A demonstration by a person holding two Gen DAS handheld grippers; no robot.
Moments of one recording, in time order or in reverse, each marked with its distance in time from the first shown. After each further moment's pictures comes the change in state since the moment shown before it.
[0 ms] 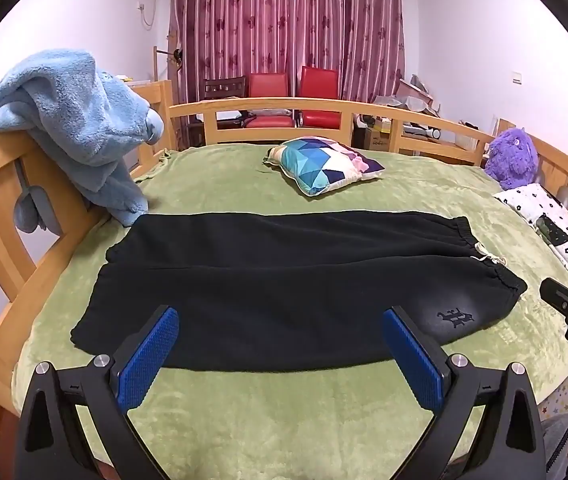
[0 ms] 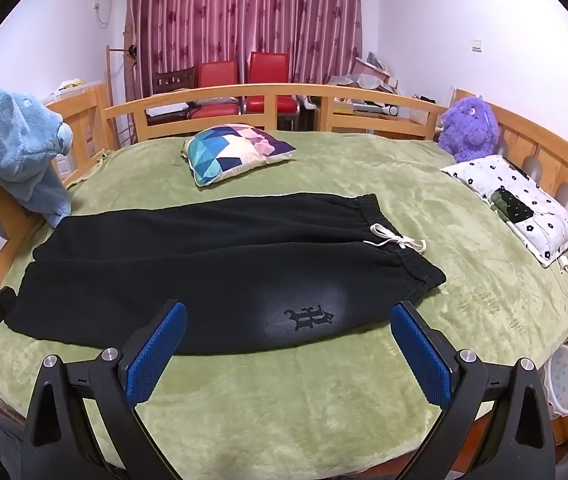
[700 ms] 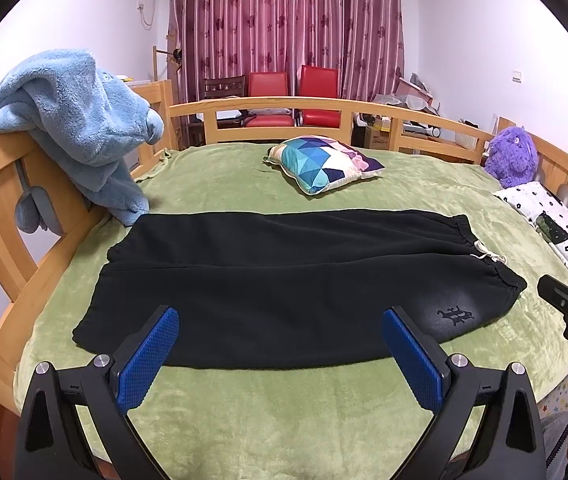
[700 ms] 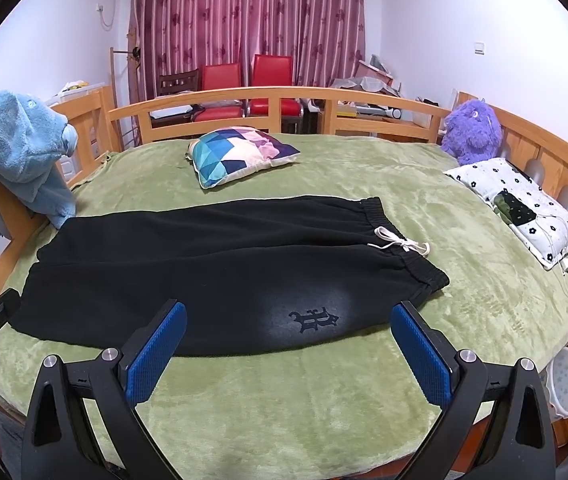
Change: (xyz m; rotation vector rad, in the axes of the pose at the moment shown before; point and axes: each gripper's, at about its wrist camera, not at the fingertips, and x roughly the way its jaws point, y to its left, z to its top) left arm -0.003 0.002 0.001 0.002 0.006 0.002; right arm -0.005 0.005 0.004 -0.001 -0.006 0.010
